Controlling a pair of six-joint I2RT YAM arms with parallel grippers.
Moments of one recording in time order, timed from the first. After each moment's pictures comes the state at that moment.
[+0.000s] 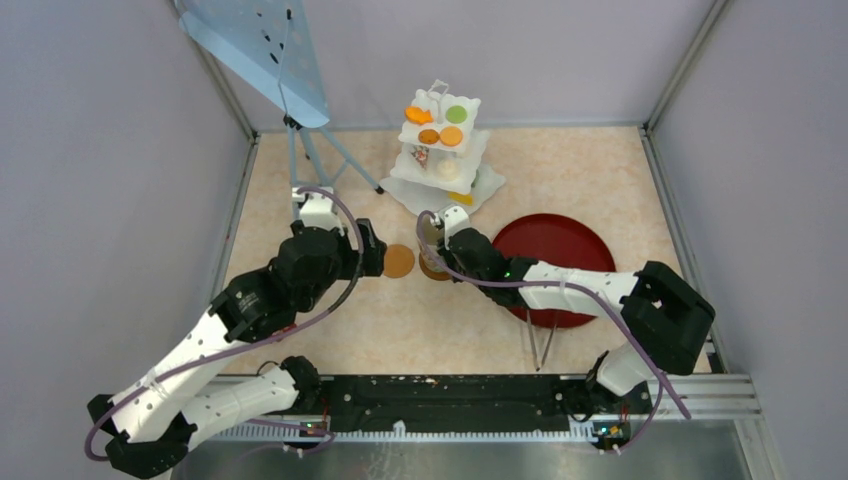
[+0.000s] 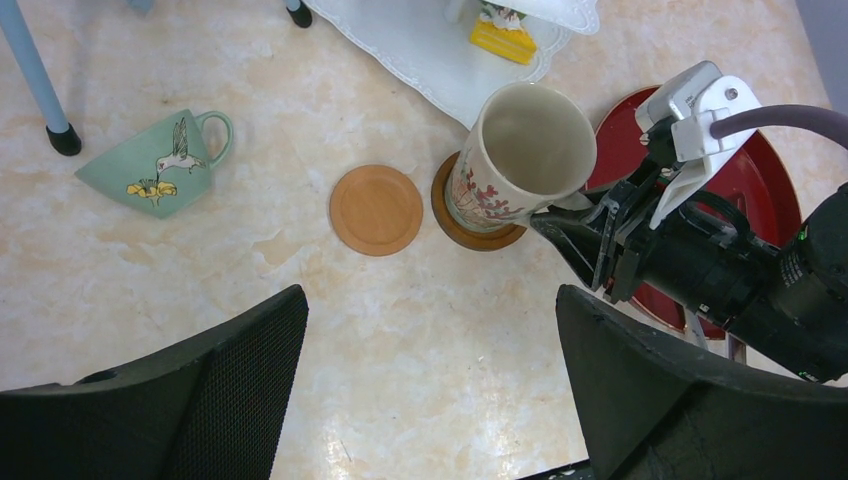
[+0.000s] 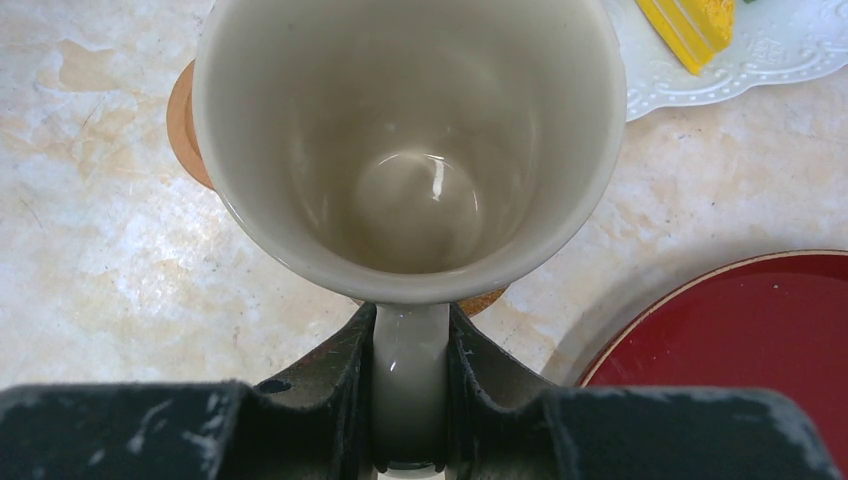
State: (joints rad) left arm -0.85 0.79 1.07 -0.76 -0.49 -0.57; right arm 0.96 1.52 0.86 0.07 0.34 0.18
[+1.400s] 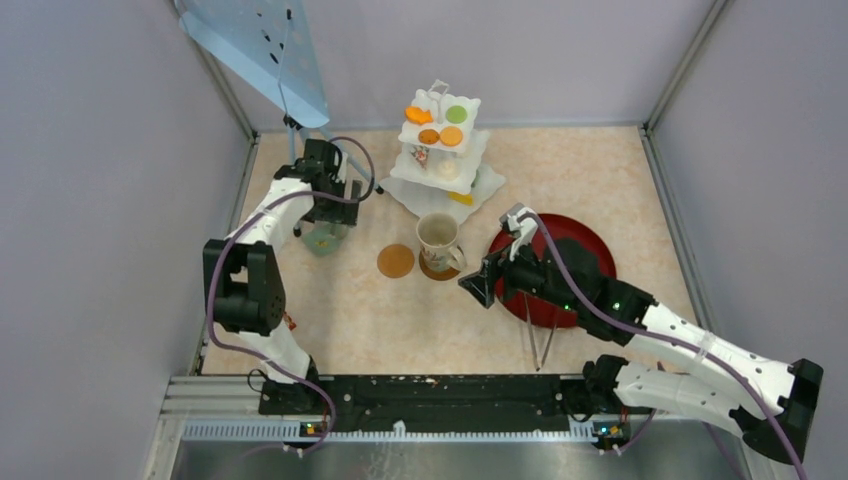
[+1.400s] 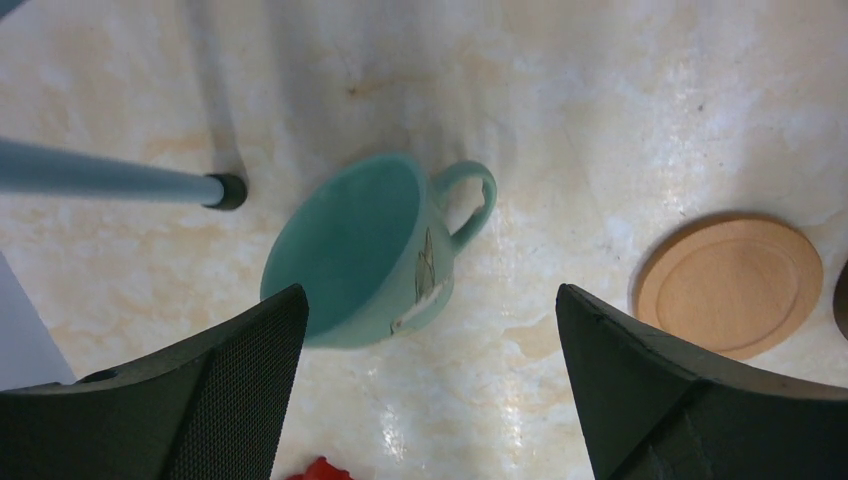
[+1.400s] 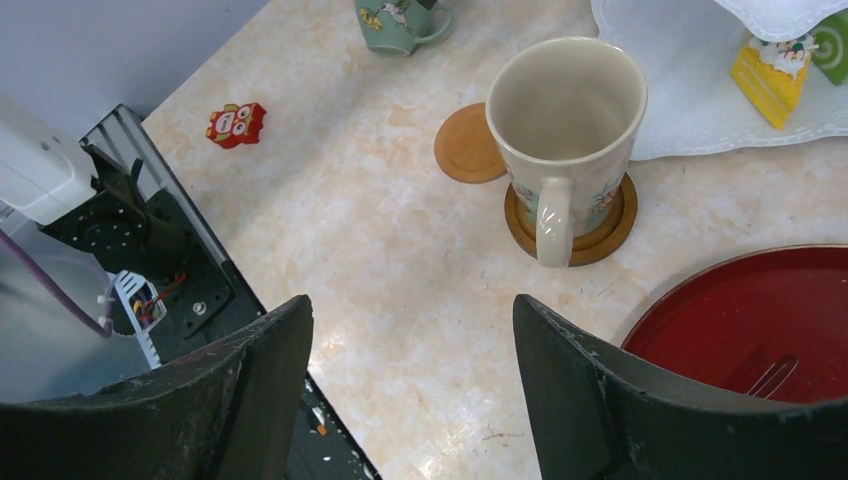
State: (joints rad) left arm -0.13 1.68 1.34 -0.73 -0.09 -0.02; right arm 0.96 0.84 0.77 -0.23 0.02 0.30
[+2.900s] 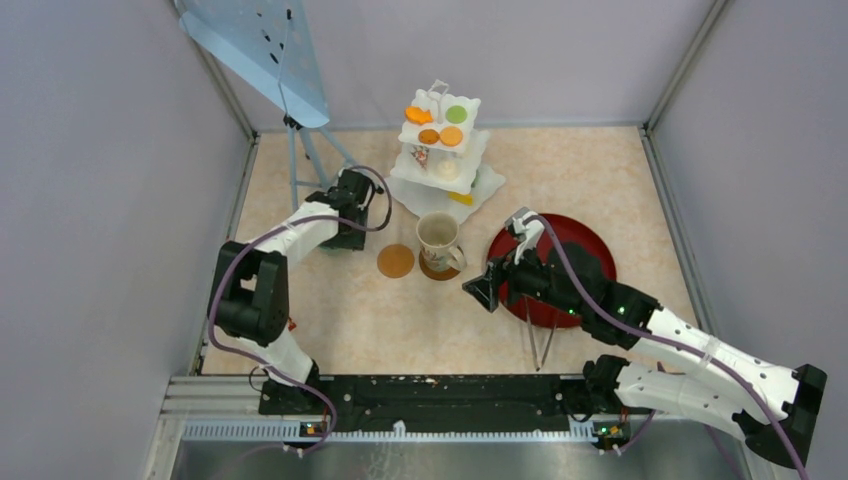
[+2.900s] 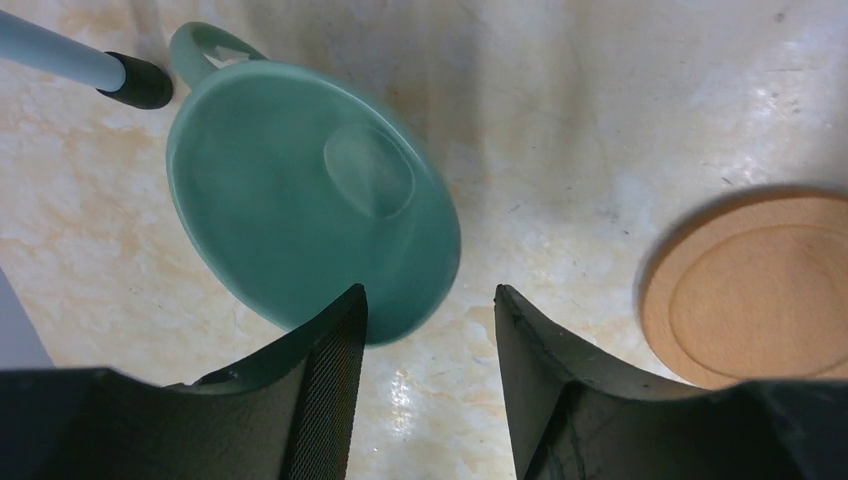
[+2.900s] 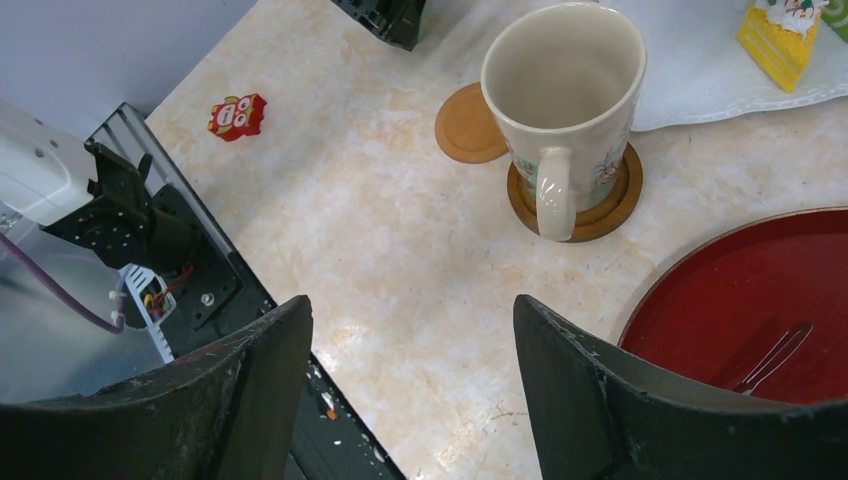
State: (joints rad) left arm -0.31 1.66 1.14 -0.64 -0.31 -0.20; right arm 0.96 0.79 0.75 -0.26 0.03 0.34
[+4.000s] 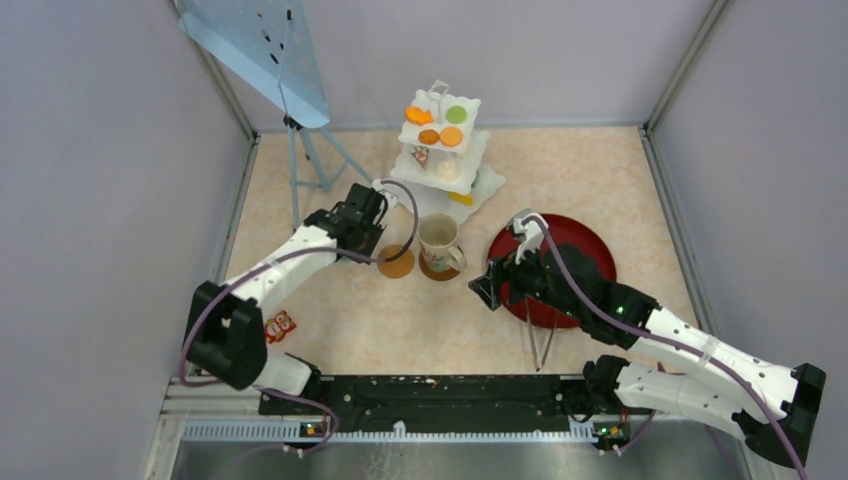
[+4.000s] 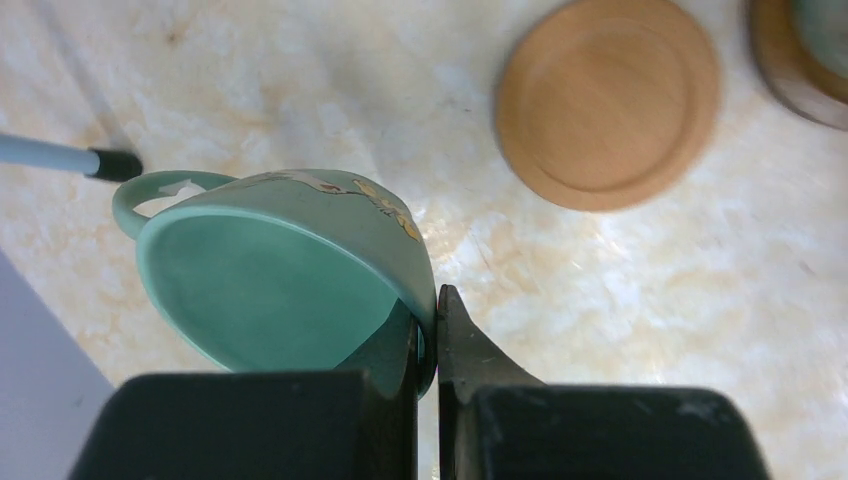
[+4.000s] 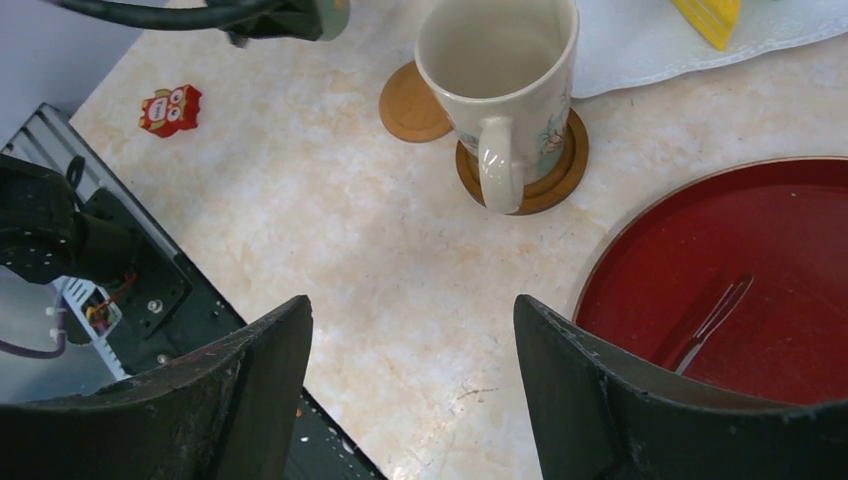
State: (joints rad) left arm -0.47 1.48 1.06 -0.67 -0.26 0.04; right arm 0.96 0.80 0.75 -0.32 0.11 0.35
